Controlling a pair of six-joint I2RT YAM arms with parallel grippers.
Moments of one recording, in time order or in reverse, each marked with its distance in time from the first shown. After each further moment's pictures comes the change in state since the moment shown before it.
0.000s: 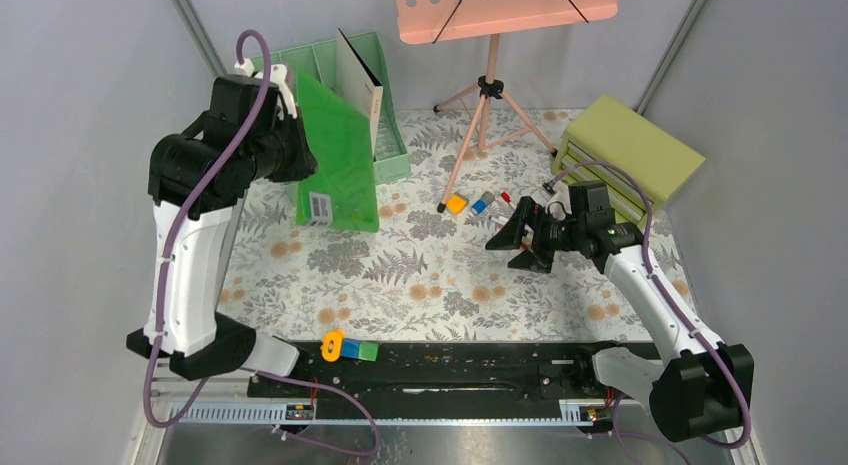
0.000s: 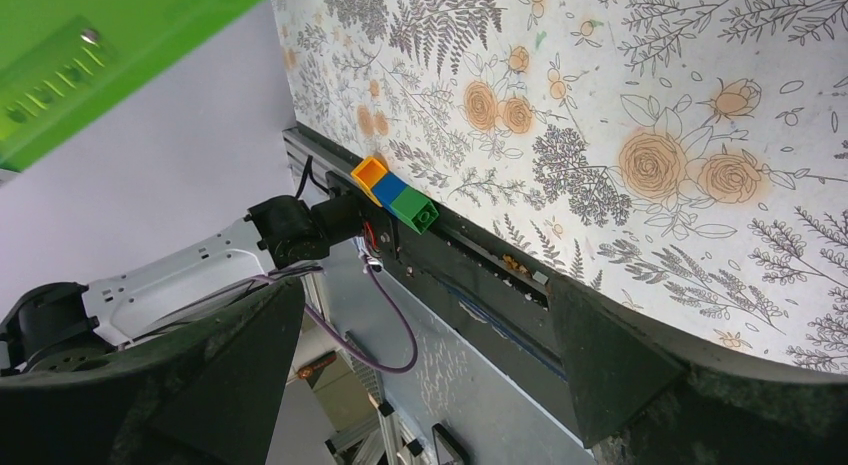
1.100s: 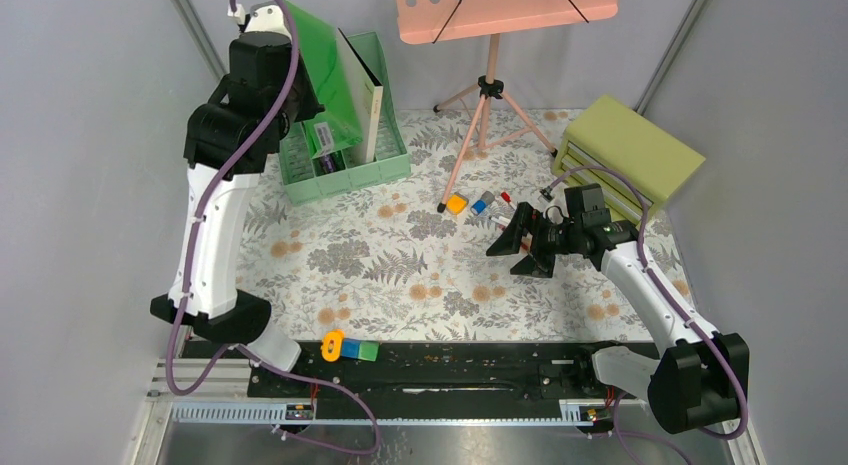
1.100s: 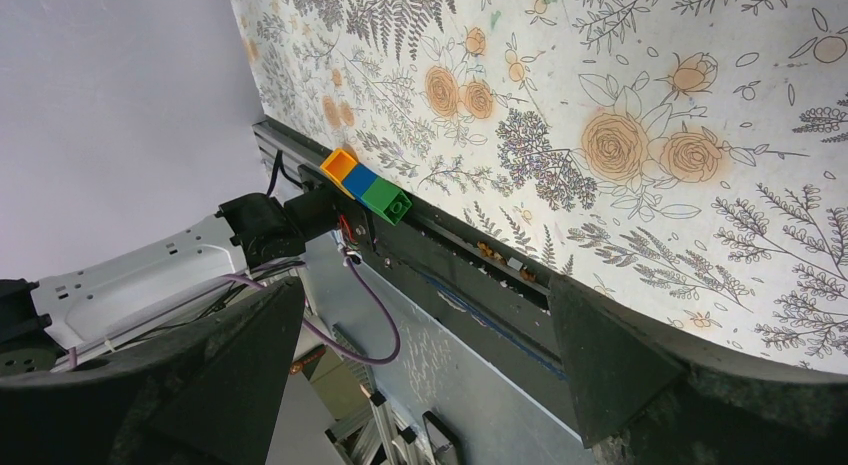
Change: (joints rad) left arm 0.015 0.164 0.119 0.350 -0.261 0.047; right arm 0.000 0.041 -0.011 -0.048 0.026 -0.042
